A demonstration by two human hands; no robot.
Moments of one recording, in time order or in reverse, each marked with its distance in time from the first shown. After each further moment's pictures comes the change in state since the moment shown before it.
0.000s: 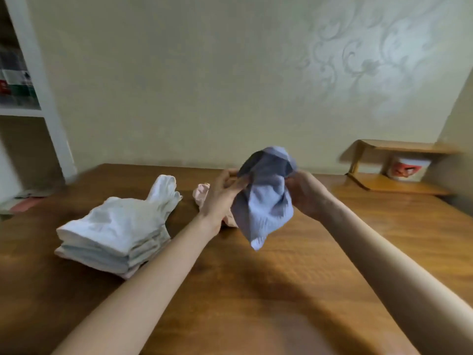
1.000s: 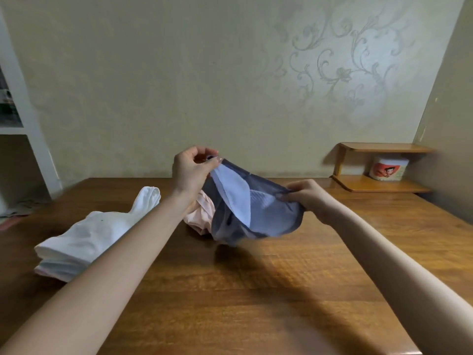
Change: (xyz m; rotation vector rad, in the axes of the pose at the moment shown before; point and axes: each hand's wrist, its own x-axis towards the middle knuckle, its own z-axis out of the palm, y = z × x) left_hand 0.023 0.051 0.002 0.277 0.302 0.288; right_hand -0.031 -0.006 -0.050 -0.504 0.160 0.012
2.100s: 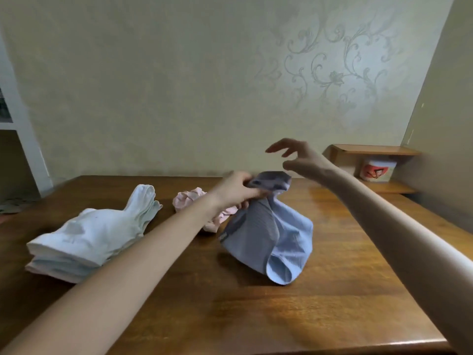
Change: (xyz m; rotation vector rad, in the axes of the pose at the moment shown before) left_hand -0.027 0.008 0.044 0.241 -0.744 -0.047; right_hand 0.013 -0.062 -0.030 -0.362 0.067 -0.312
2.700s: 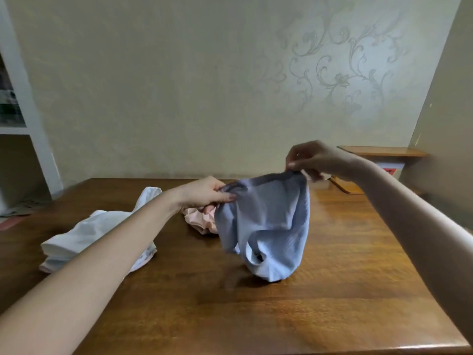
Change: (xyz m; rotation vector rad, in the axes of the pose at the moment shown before) left_hand -0.020 -0.026 -0.059 0.172 -0.192 -0.129; right_hand -0.007 0.000 -0.026 0.135 -0.234 -0.007
